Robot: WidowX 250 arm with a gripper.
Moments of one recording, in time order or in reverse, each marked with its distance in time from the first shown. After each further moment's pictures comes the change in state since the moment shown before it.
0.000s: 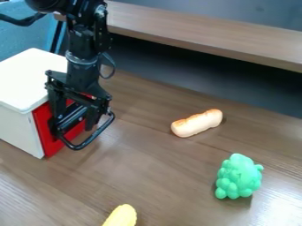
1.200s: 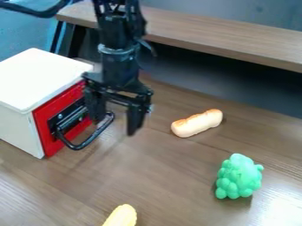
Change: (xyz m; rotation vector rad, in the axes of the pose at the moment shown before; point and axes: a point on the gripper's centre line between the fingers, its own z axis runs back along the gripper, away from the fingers) arm -0.022 -0.085 0.053 -0.265 0.000 -0.151
